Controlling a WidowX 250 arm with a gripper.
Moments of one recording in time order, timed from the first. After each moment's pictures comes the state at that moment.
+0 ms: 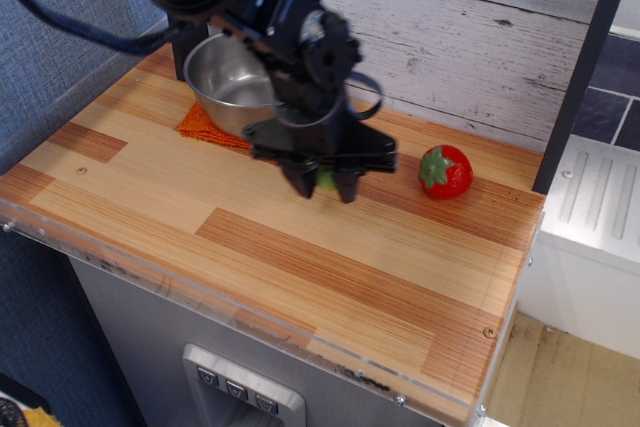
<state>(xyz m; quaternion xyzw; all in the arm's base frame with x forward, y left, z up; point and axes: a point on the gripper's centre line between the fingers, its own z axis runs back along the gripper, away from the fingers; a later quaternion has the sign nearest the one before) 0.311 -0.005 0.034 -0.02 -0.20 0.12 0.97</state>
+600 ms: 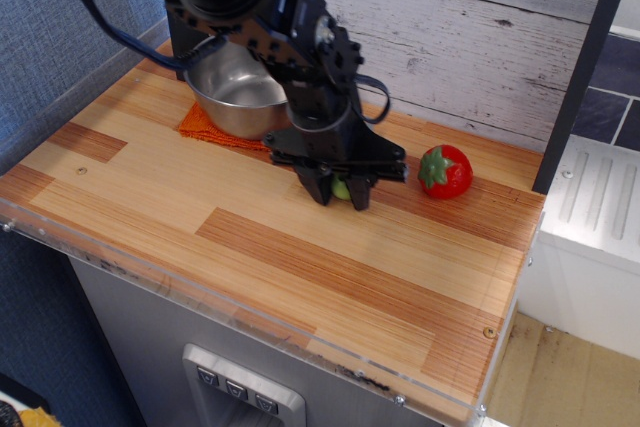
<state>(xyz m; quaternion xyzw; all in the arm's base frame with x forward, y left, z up) 0.329 -0.017 0.015 -0.04 -0.19 0.07 0.98</state>
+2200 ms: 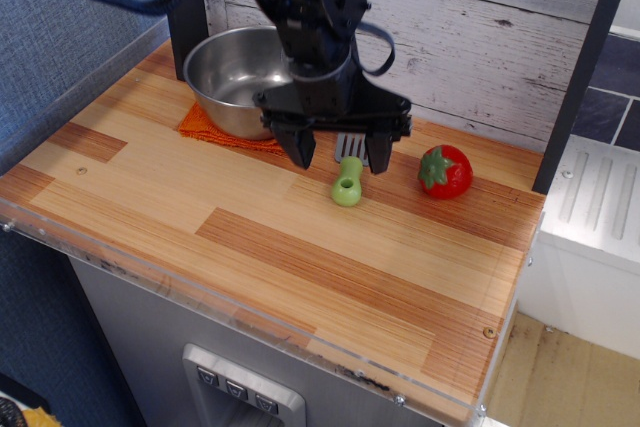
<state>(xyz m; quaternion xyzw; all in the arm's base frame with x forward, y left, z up) 0.321 -0.017 0.062 -0.04 -0.19 0.11 0.97</state>
